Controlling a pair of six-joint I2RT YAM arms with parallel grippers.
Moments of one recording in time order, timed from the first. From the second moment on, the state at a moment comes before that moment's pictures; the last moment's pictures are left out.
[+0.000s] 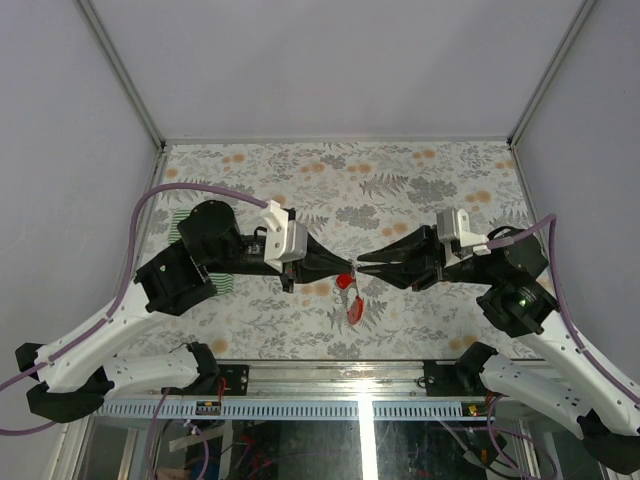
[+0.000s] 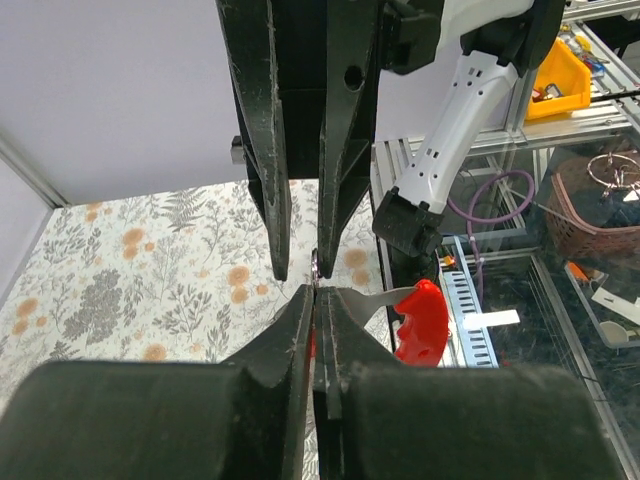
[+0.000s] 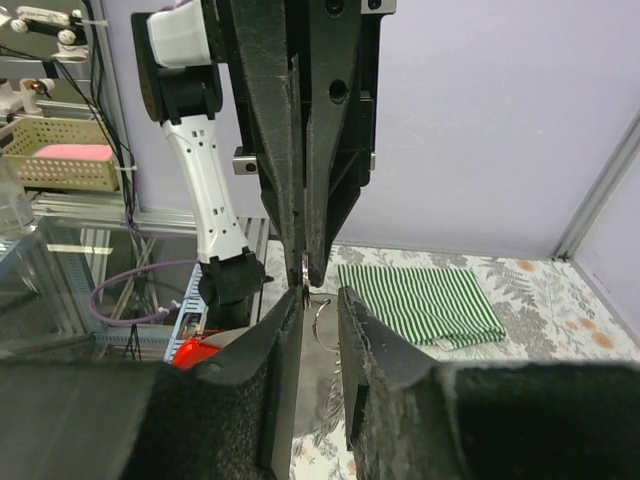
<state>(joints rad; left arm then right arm) -0.98 1.00 1.30 -0.28 0.62 0.15 0.75 0.75 0.92 0.16 -0.79 0.11</state>
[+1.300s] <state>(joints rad) -0.98 0.97 1.23 -0.27 0.71 0.21 0.75 0.67 0.80 0.07 -0.75 -0.10</state>
